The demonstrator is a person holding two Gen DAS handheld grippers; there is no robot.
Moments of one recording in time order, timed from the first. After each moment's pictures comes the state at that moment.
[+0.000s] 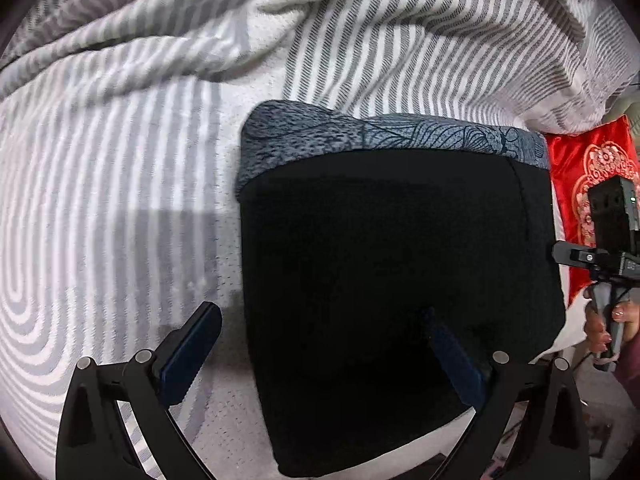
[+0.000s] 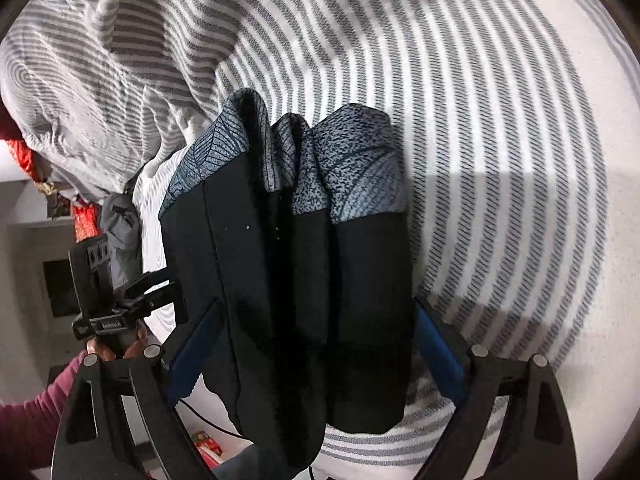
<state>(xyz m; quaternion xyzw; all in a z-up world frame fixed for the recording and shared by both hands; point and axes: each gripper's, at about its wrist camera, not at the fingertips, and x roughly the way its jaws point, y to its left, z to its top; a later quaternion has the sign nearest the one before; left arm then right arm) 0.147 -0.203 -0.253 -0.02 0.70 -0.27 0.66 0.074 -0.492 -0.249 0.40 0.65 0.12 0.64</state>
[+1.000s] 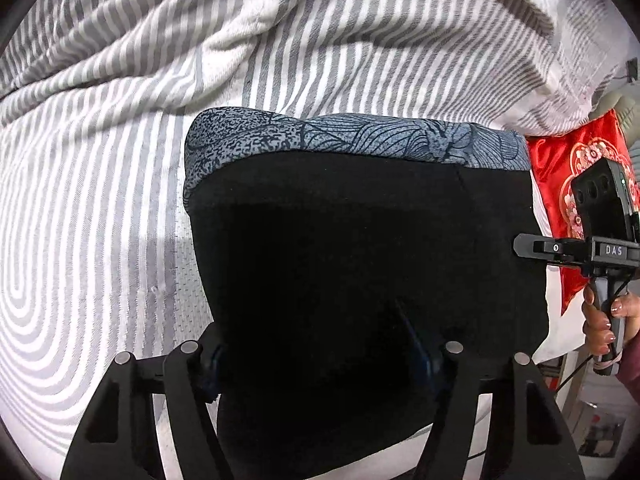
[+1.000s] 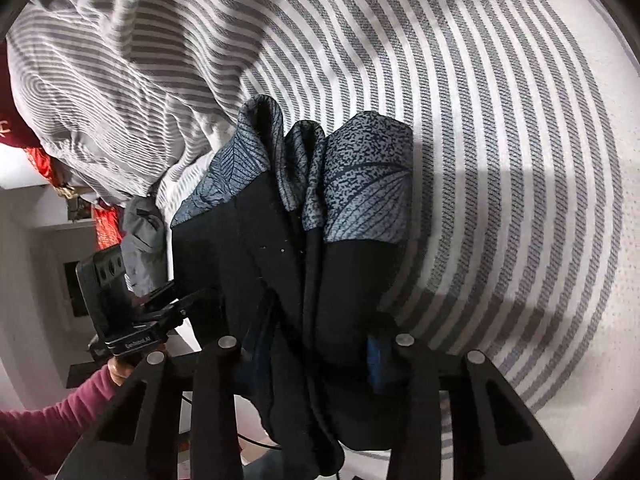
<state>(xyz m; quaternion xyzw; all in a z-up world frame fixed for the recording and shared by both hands) 0.121 -0.268 -0.222 -0.01 0.67 -0.27 0.69 0.087 -0.493 -0.233 0.43 0.63 0.14 0.63</state>
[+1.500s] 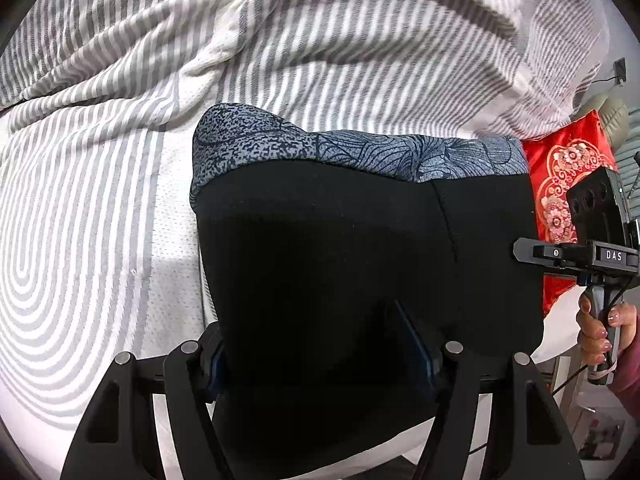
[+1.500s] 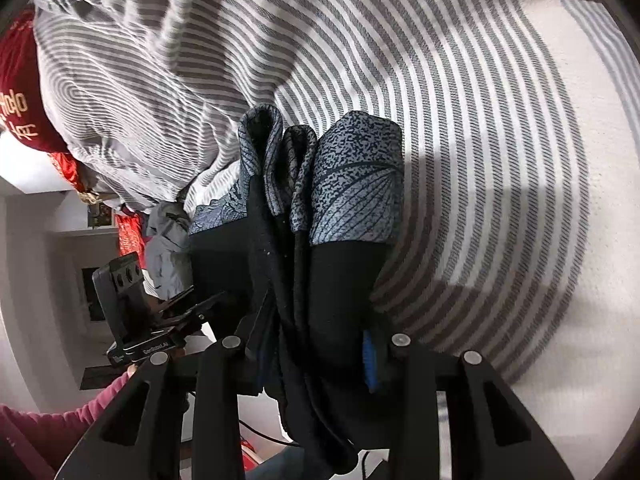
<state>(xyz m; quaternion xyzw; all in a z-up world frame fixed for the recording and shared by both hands) 0.091 -0.279 -0.185 -0.02 0.65 -0.28 0.71 0.057 -0.515 -0.192 0.46 0.60 0.15 0.64</state>
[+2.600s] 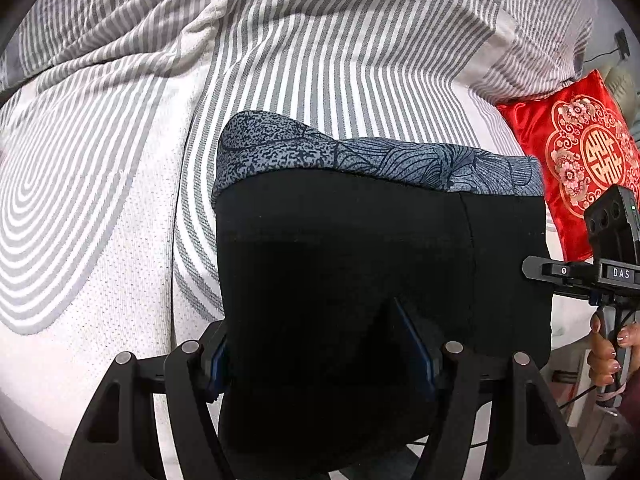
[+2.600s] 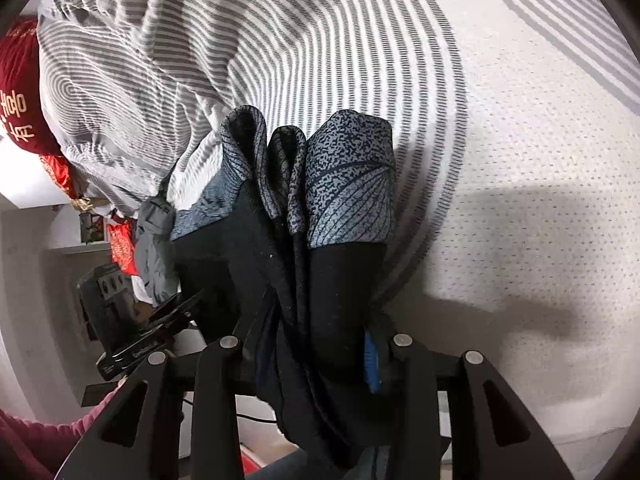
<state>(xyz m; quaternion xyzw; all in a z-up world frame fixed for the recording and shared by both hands) -0.014 -0.293 -0.199 0.01 0.64 -0.25 0.73 -0.044 -0.521 -0.217 0.47 0.60 0.11 0.64</state>
